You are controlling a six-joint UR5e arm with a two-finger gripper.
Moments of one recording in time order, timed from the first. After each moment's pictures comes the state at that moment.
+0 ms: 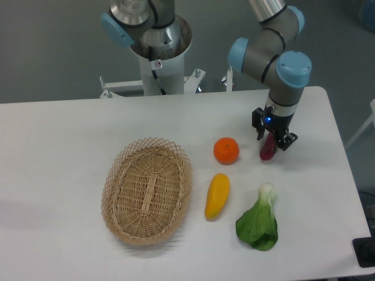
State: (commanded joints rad) arm 2.86 -1.89 -1.91 -0.76 1.48 1.70
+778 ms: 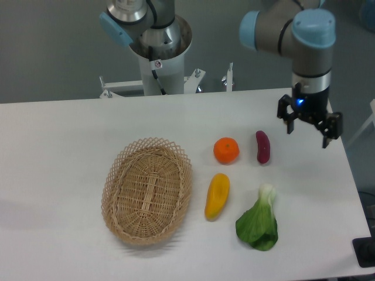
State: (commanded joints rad) arm 2.84 -1.81 -1.60 -0.95 1.48 1.62
